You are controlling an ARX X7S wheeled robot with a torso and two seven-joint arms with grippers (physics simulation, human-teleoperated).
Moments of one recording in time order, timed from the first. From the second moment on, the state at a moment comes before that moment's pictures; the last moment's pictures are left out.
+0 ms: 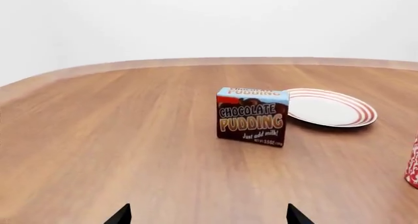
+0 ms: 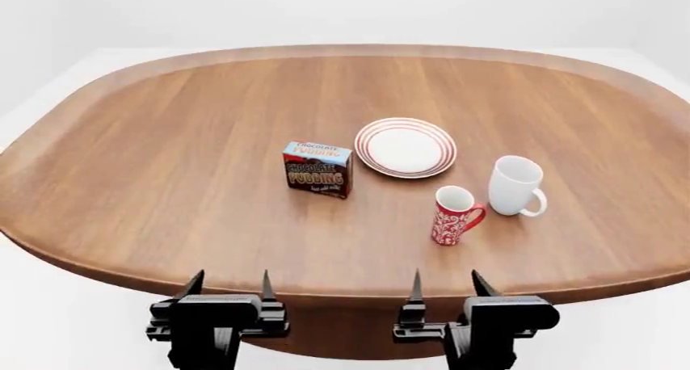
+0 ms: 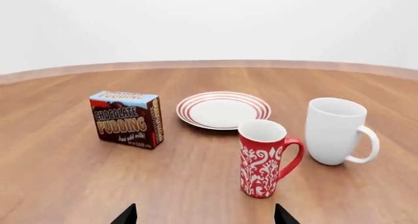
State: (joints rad) left arm -0.02 -0.10 0.10 0.04 -0.10 -0.09 -0.11; right arm 0.01 0.10 -0.12 -0.05 0.12 0.08 0.10
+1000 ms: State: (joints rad) left arm -0.31 -0.19 0.07 0.45 -0.24 -0.74 -0.17; right arm 0.28 0.22 -0.07 -0.57 0.32 0.79 0.13
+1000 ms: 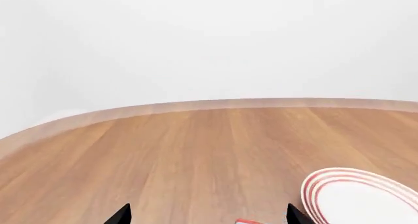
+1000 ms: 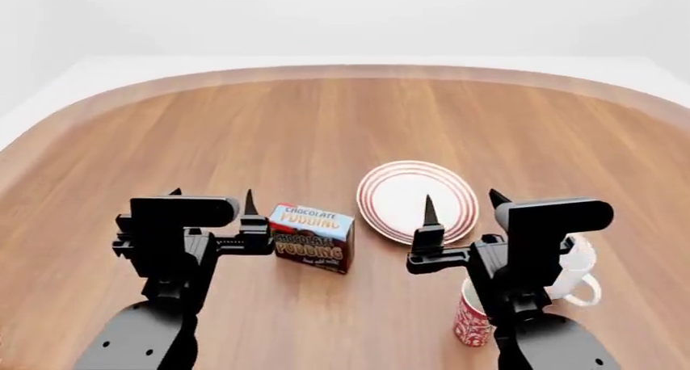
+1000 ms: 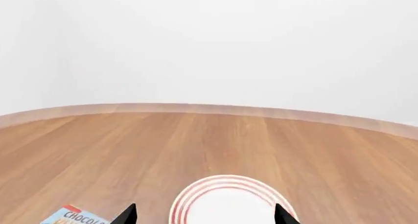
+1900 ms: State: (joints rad) left arm -0.31 -0.20 0.07 0.44 -0.26 -0.72 -0.19; right arm 0.27 0.24 -0.09 -0.55 0.34 0.76 0.14
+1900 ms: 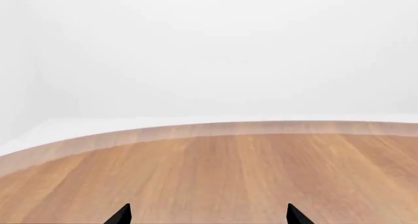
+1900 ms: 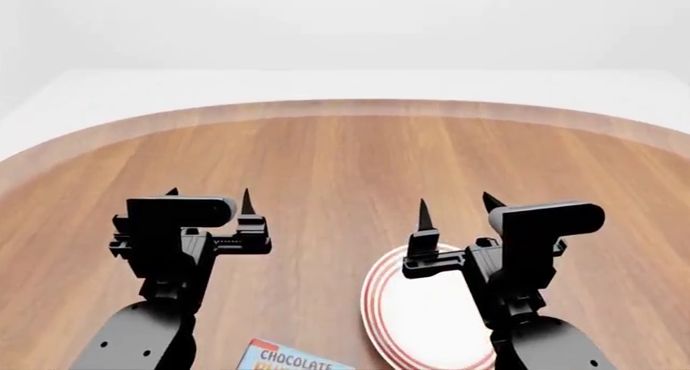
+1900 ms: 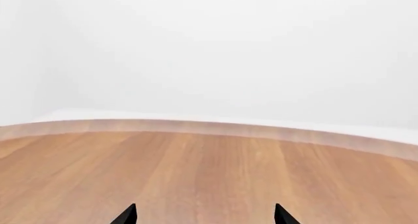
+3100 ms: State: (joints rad) left arm -0.30 -0.23 0.07 0.42 -0.28 -0.69 -0.22; right arm 0.59 0.44 -0.09 -0.71 0.84 1.51 -0.06
